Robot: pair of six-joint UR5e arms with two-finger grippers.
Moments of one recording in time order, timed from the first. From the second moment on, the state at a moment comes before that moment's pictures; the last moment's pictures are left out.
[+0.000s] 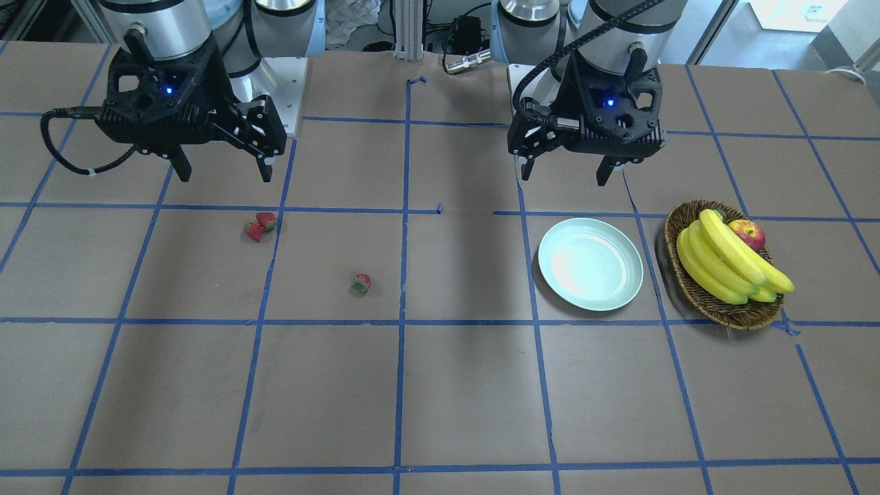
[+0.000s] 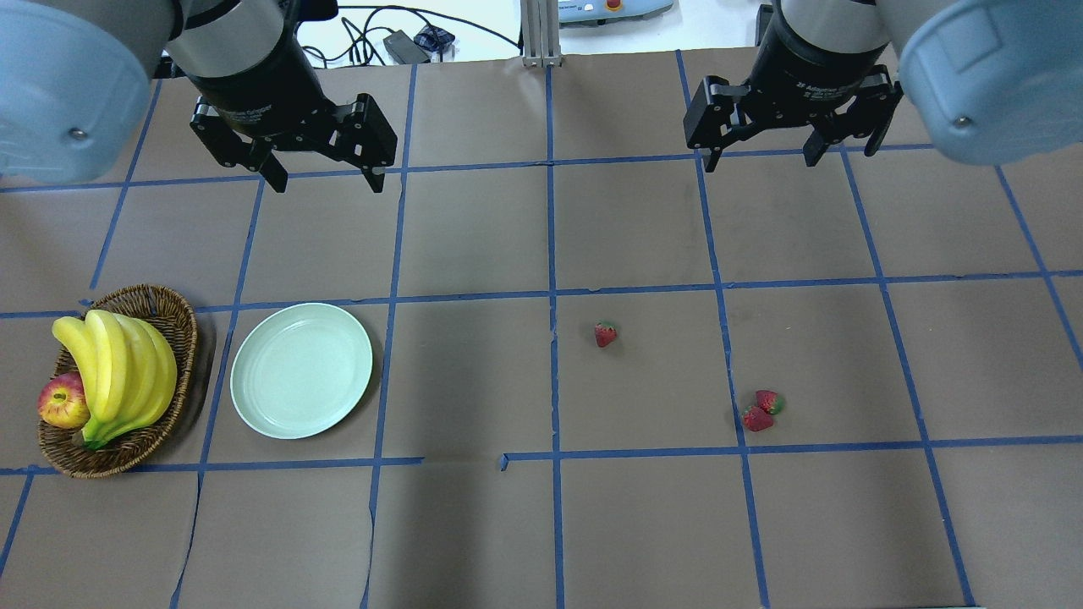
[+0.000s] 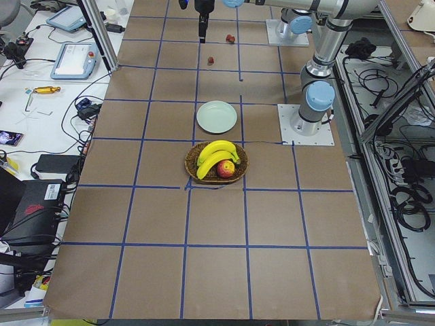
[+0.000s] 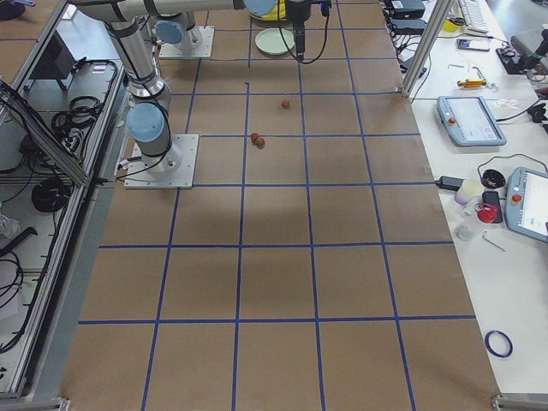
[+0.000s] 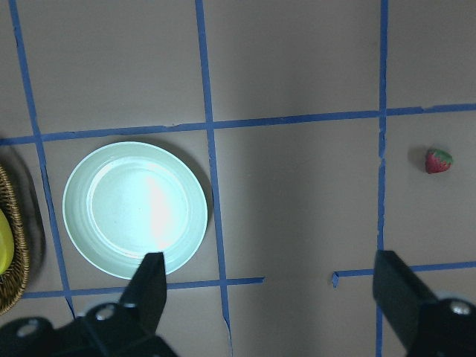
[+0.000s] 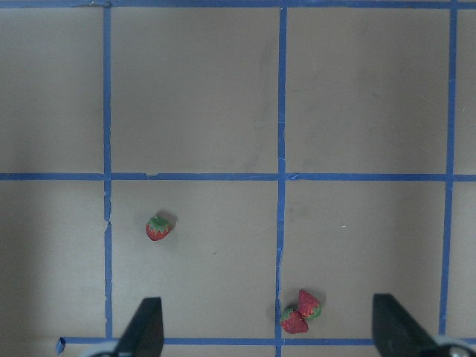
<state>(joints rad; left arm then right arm) -1.67 -1.60 -1.49 -1.57 1.58 -0.04 1.65 -1.57 1.54 -1.65 -1.58 0.07</state>
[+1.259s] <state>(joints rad) -1.67 -1.60 -1.51 -1.57 1.58 -0.05 1.64 -1.56 1.54 -1.65 -1.59 0.06</state>
